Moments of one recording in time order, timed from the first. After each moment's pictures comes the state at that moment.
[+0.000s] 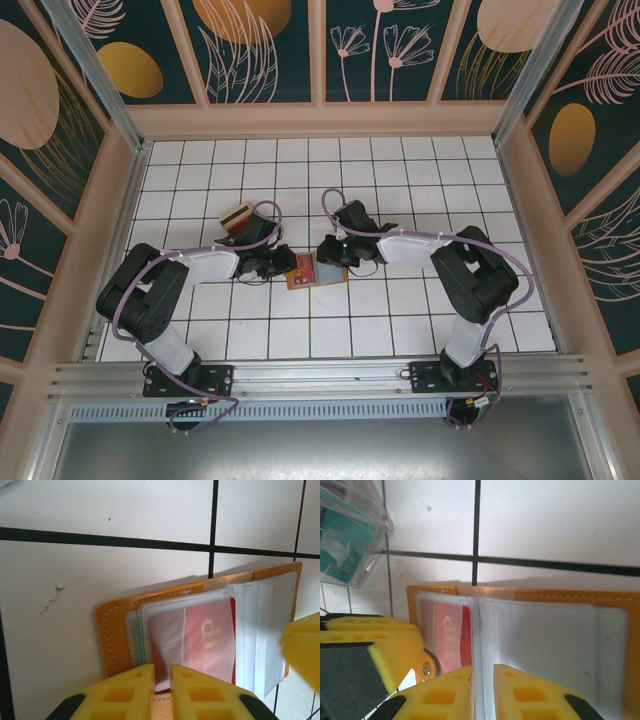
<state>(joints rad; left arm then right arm) -0.54 1.66 0.75 -0.08 0.33 -0.75 0.68 1.76 0.98 -0.16 -0.35 0.74</state>
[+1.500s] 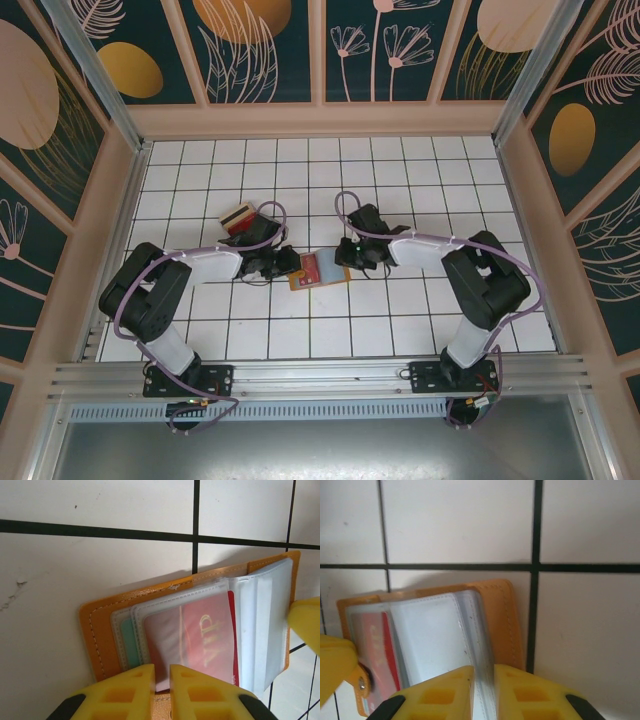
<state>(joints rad) -0.56 1.67 0.77 -0.08 0.33 -0.76 0.64 1.71 0.92 -0.23 -0.22 0.69</state>
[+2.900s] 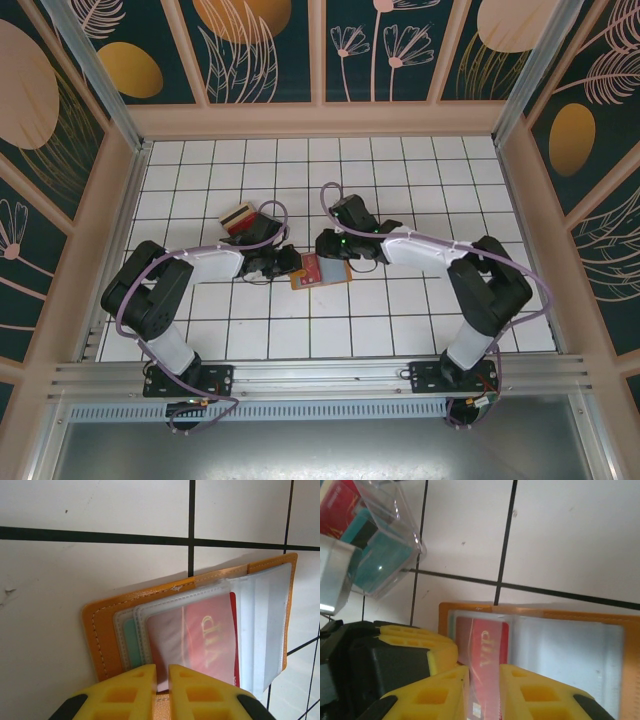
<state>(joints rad) -0.57 1.69 0.78 -0.08 0.34 -0.76 0.73 1.69 1.01 -0.22 -0.24 0.68</state>
